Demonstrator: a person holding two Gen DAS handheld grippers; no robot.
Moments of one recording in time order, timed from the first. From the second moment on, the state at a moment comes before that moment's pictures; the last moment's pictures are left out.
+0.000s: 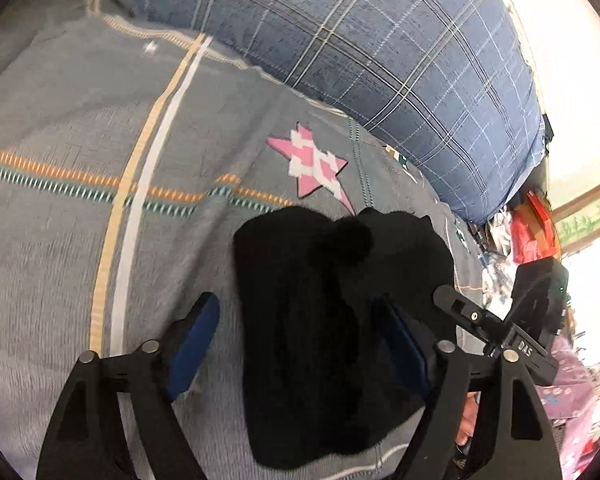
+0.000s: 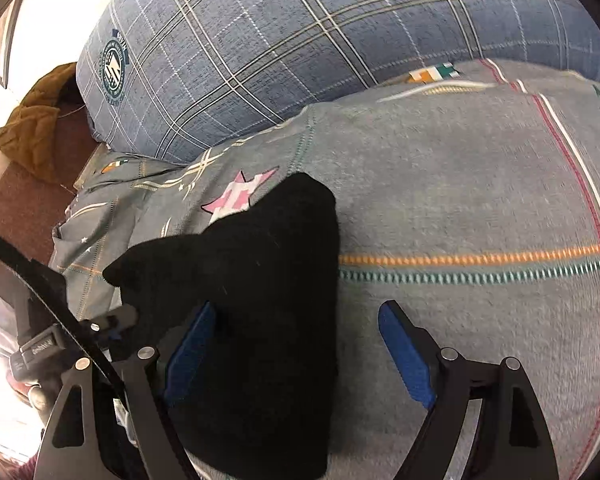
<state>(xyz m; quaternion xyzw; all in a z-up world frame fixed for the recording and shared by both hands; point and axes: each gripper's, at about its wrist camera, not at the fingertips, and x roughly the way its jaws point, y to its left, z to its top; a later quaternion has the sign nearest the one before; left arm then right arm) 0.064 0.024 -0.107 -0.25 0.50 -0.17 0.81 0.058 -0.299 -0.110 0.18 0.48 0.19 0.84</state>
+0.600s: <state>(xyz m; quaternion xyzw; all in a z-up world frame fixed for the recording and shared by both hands) 0.074 0.035 -0.027 -0.25 0.44 -0.18 0.84 0.035 -0.239 -0.007 0.10 0.41 0.23 0.88</state>
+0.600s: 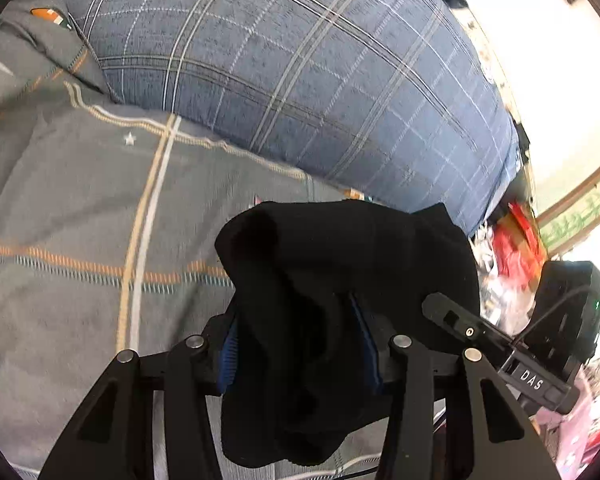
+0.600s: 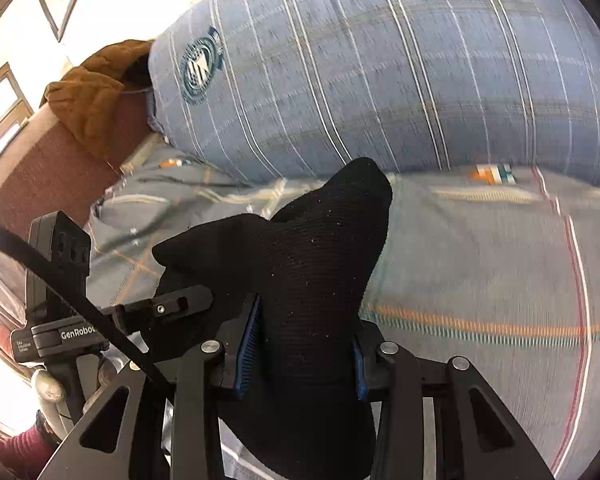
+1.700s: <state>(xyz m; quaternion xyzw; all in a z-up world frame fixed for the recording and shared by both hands) 0.107 0.067 -0.059 -0.21 0.46 -0.06 0.86 0.078 -0.264 -0.054 0.18 0.41 0.15 0.88</state>
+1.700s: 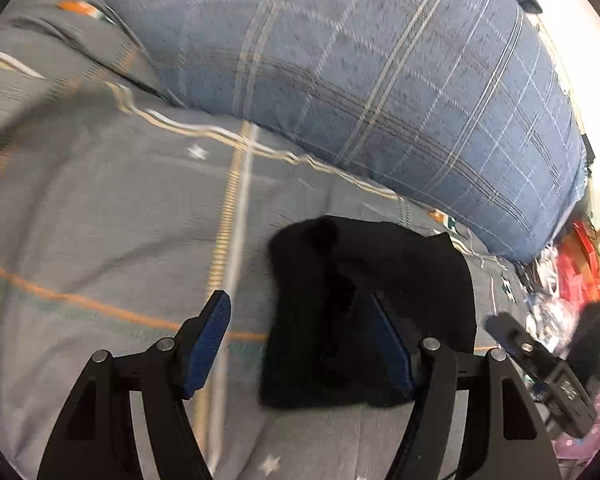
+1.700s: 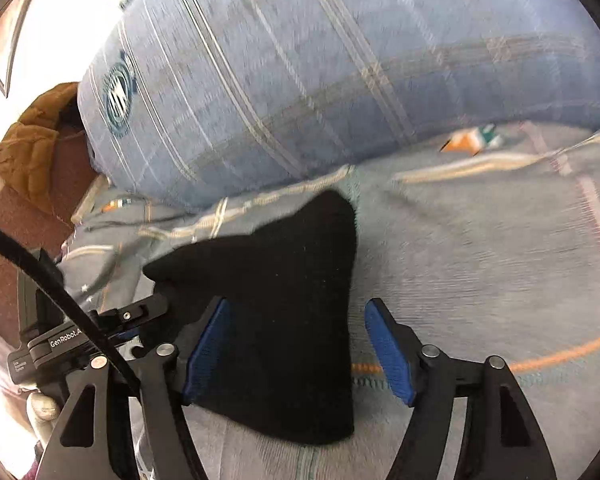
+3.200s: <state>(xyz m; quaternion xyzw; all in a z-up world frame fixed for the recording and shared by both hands) -0.044 -0.008 -0.008 -0.02 0.39 0.08 0.92 -0.072 -0.217 -0.071 0.07 0.38 0.07 0.92</state>
